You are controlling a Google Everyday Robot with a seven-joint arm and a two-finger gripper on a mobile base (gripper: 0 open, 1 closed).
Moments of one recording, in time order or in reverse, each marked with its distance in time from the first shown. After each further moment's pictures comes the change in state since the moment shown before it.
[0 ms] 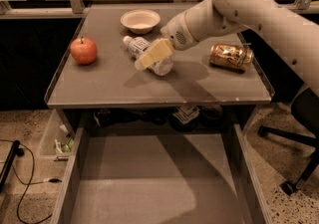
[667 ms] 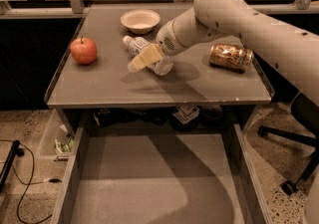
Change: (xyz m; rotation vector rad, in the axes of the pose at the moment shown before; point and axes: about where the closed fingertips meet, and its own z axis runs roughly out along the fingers) arm 0.011 -0.018 0.033 0.111 0.055 0.098
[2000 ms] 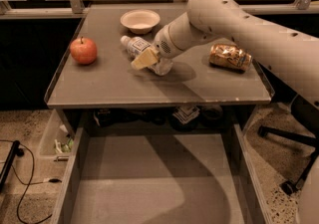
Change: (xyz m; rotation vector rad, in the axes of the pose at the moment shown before) arm 0.013 -0.003 0.015 0.032 0.052 0.012
